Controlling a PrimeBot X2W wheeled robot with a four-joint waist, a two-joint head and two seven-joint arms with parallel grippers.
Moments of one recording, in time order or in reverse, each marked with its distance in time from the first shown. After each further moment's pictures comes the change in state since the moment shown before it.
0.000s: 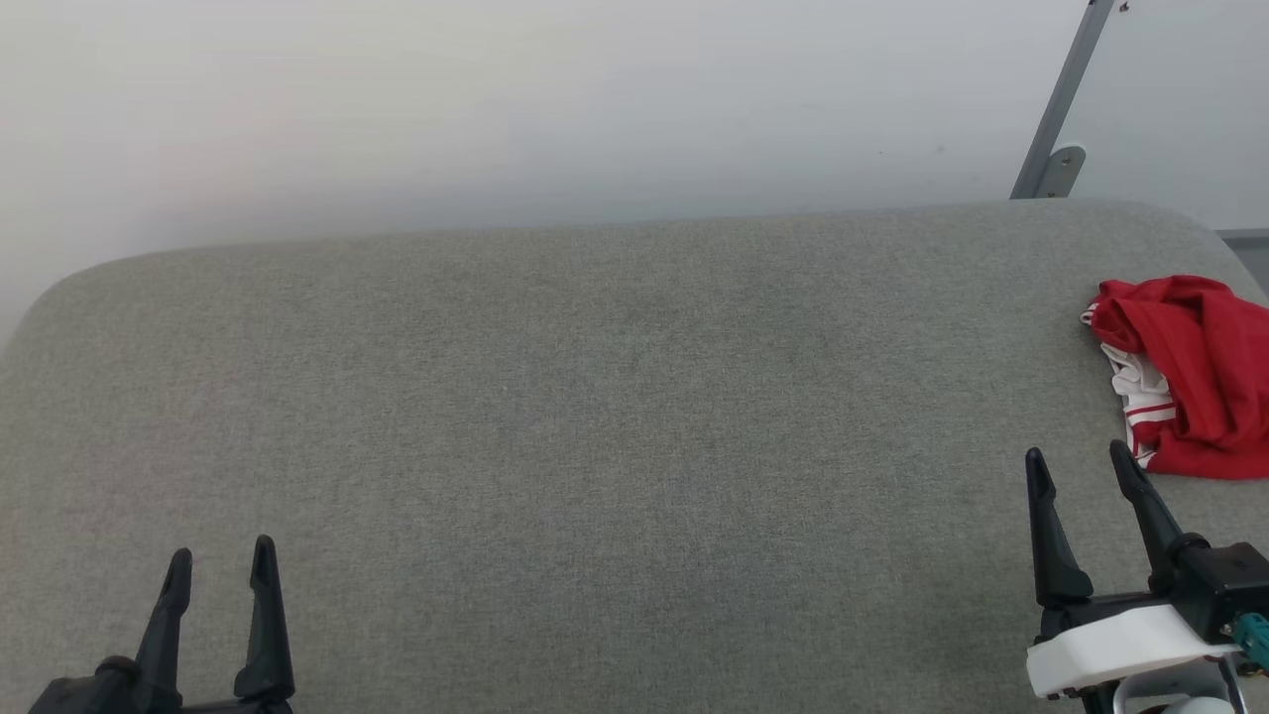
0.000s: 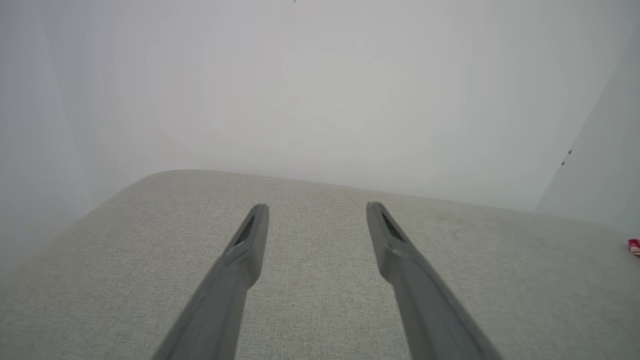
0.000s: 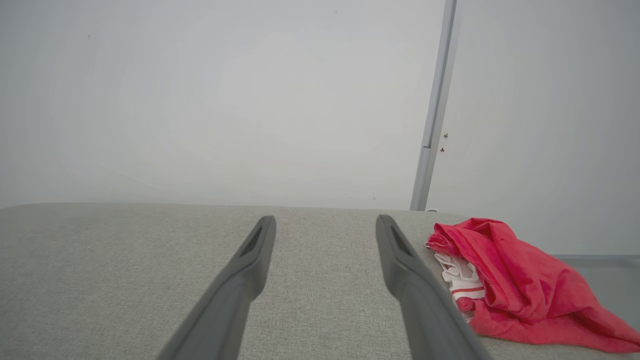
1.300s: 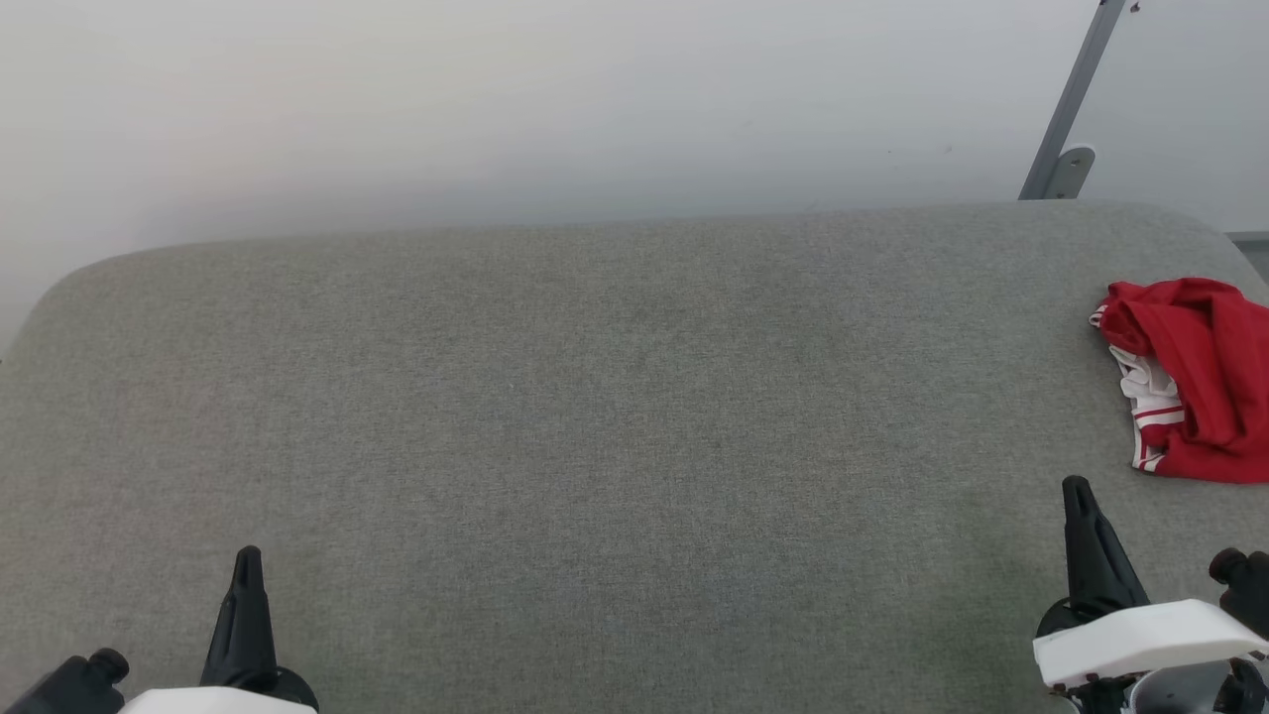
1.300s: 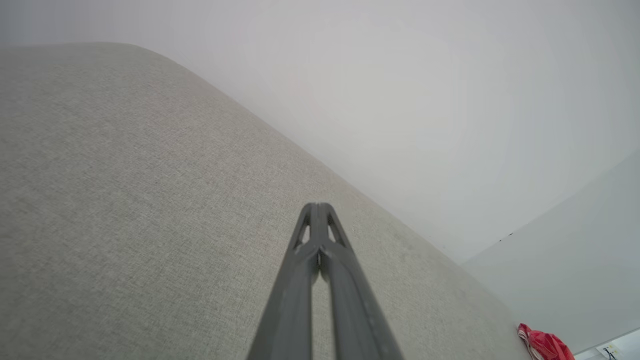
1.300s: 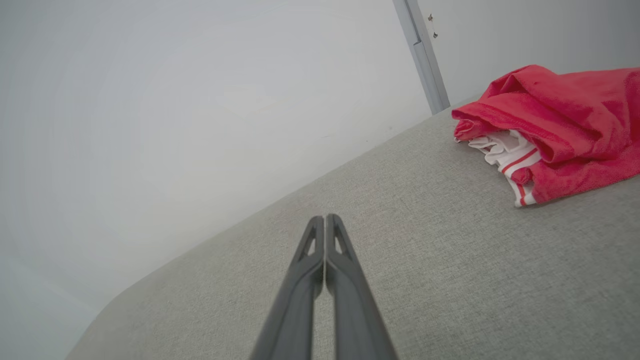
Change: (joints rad) left arm -0.066 -0.049 0.004 0.103 -0.426 0.000 0.128; right arm -0.003 0.029 -0.008 0.069 0.491 0.000 0.125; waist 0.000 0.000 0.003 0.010
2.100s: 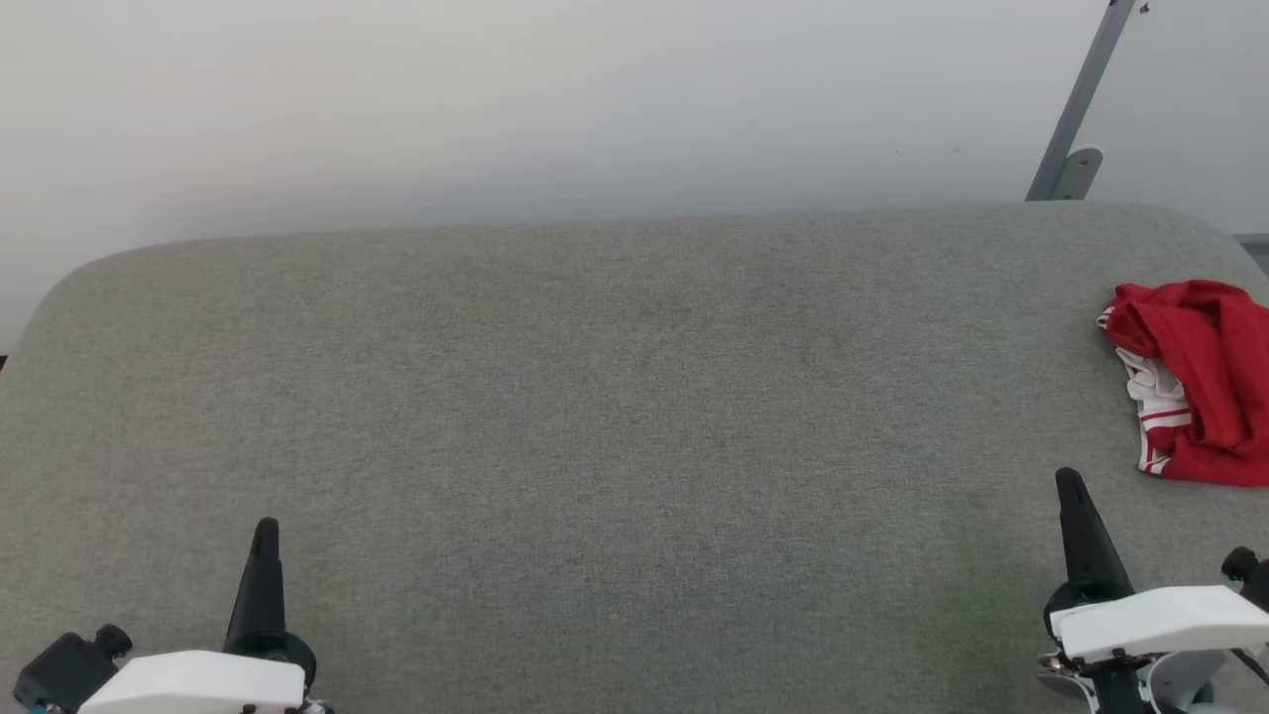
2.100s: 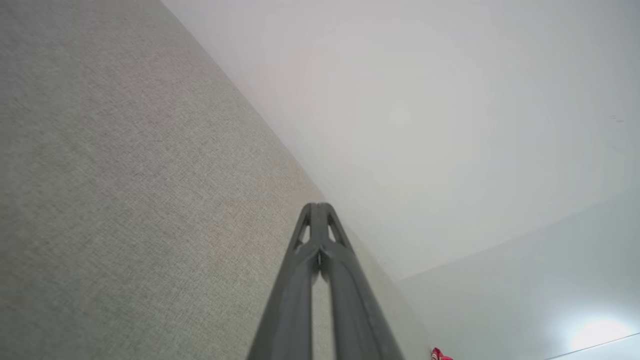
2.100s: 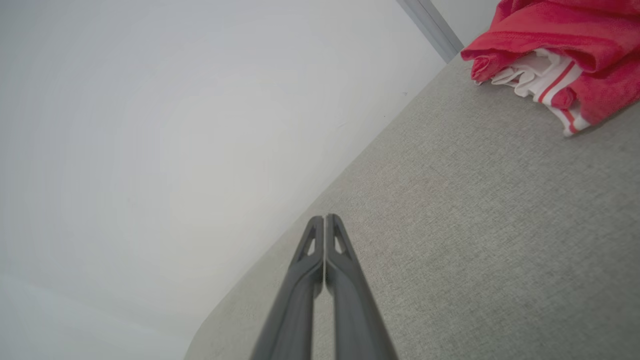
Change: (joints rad) left arm -0.066 -0.010 -0.004 0.040 -0.285 0.000 0.081; right arm -0.032 0.011 -0.006 0.015 0.330 0.000 0.083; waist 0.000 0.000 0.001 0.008
